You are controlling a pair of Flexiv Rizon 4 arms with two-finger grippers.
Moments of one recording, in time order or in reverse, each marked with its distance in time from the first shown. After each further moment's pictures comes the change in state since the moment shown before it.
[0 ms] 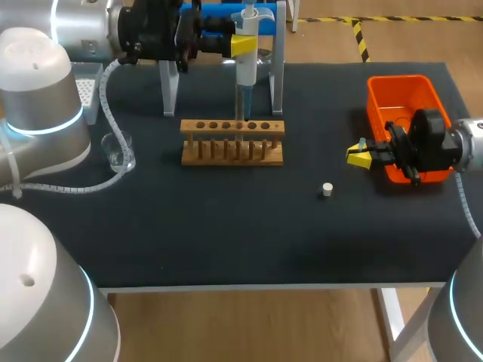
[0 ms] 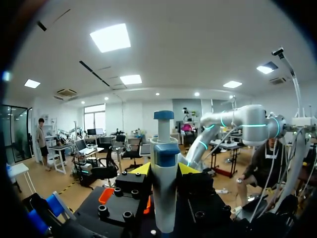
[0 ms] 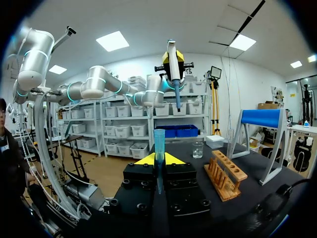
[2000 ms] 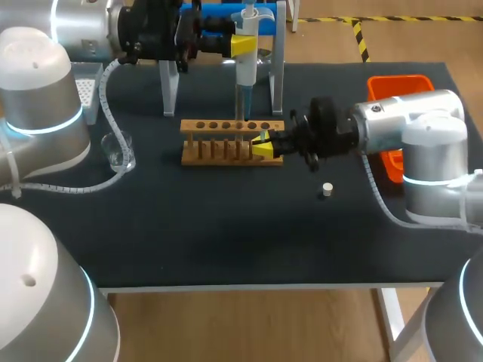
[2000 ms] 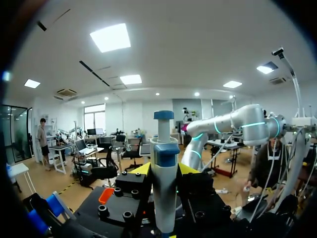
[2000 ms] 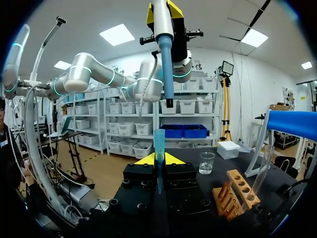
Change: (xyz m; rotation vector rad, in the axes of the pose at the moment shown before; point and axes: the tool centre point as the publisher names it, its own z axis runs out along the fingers) left arm 0.000 0.000 0.000 -0.001 0.000 0.000; right arm -0.045 0.000 0.169 0.020 0.088 -0.033
